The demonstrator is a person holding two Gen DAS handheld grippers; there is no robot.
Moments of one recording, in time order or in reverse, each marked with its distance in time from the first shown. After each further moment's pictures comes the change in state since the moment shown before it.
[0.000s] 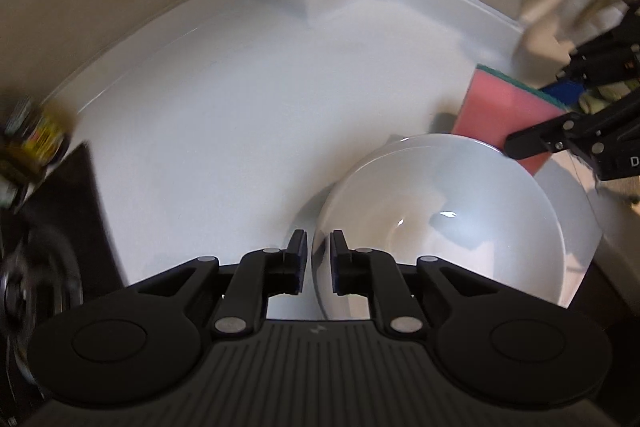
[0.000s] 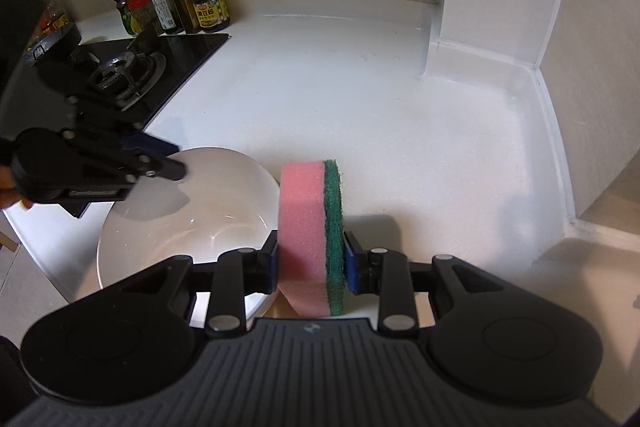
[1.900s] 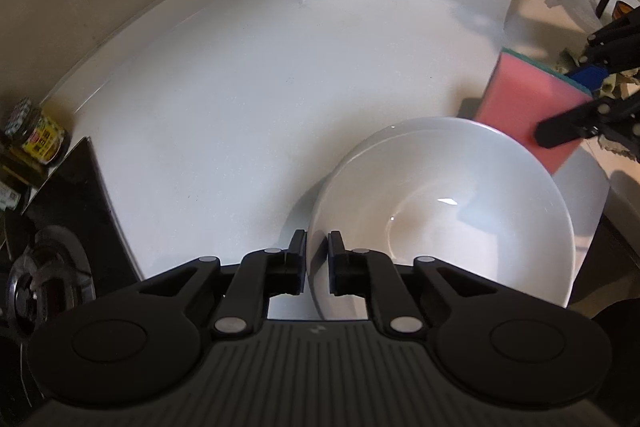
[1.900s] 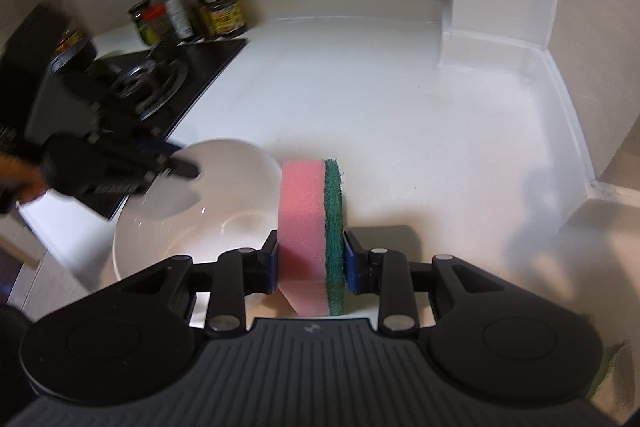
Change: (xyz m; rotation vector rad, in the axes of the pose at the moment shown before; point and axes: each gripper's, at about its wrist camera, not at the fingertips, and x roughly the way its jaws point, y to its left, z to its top) left arm 0.012 0.011 -0.003 0.190 0.040 -0.047; right arm -0.010 0.002 -0.015 0.066 -0.010 0.059
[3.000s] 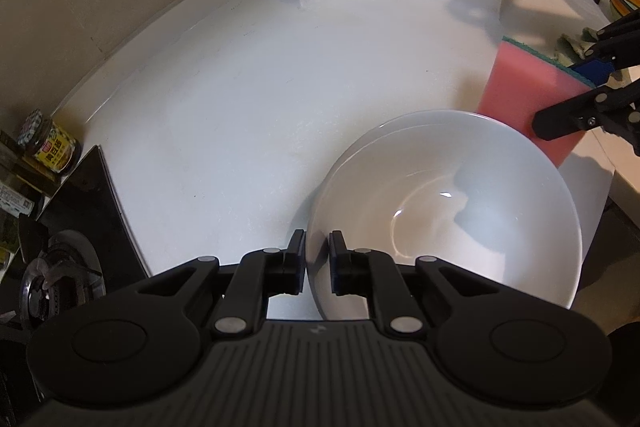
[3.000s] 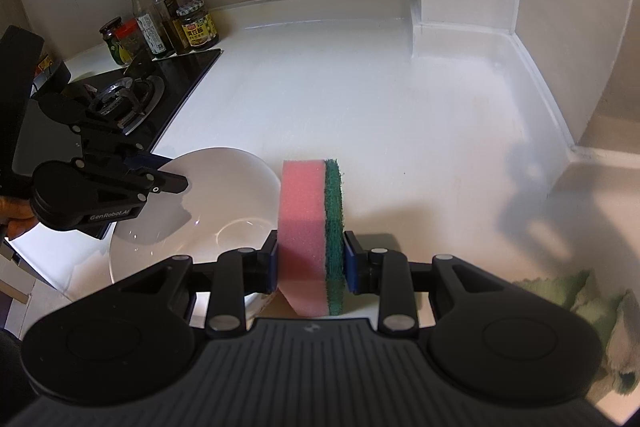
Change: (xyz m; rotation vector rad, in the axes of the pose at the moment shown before) left arm -0.002 -0.020 -0.011 -0.002 -0.018 0.067; right arm -0.001 0.011 -0.009 0.105 -0.043 -0.092
